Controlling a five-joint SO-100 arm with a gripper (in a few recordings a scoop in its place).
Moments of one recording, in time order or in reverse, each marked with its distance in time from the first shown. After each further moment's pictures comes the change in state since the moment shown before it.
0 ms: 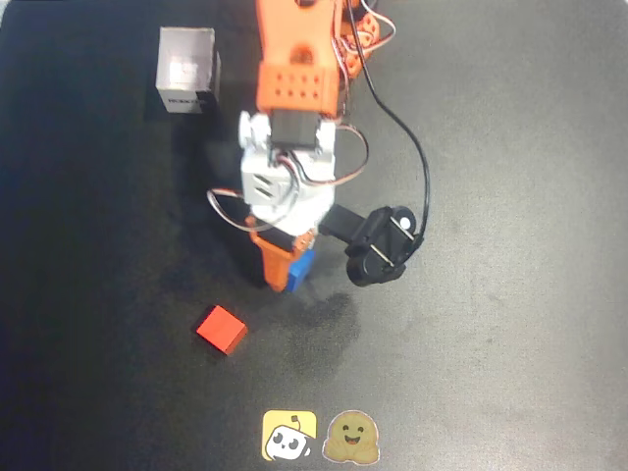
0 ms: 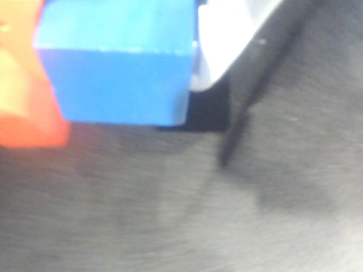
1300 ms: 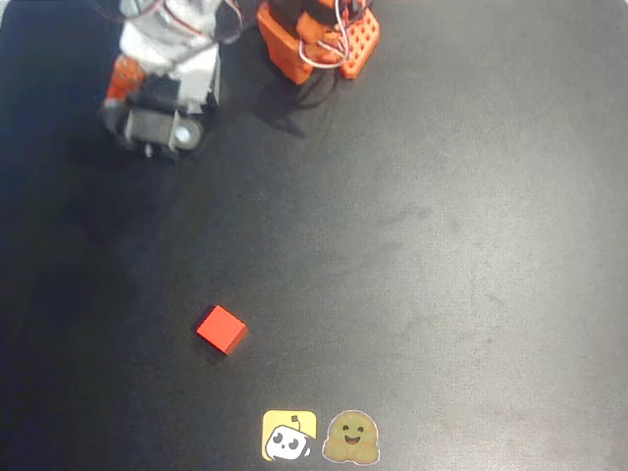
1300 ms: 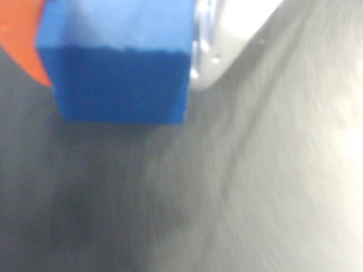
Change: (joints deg) arm 42.0 31.4 7.9 15.8 23.6
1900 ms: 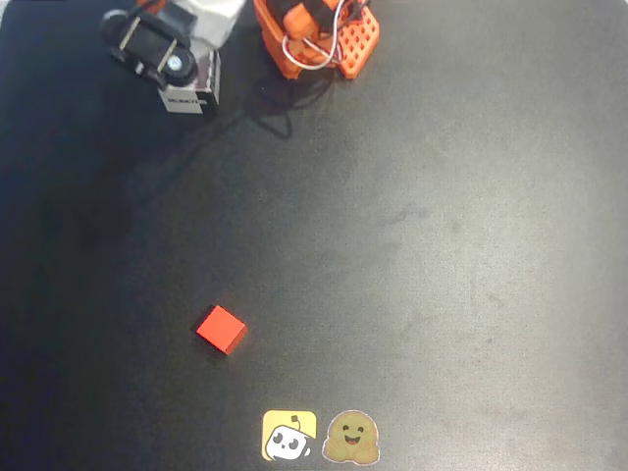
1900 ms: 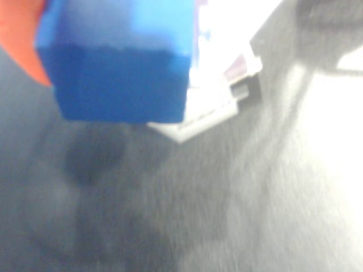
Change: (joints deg) arm 16.4 22.9 12.3 10.9 4.5
